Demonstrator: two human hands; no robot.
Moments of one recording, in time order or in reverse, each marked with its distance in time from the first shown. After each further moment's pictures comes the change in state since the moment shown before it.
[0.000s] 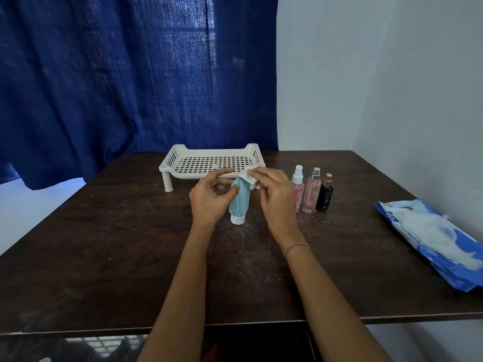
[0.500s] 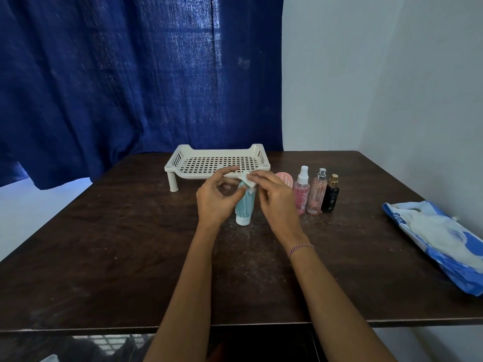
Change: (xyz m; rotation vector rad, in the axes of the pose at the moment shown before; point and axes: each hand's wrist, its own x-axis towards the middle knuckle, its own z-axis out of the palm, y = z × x) left_hand 0.001 -0.006 0.001 -0.044 -0.028 0.060; right_hand -0.001 -0.001 0.004 0.072 -0.127 -0.005
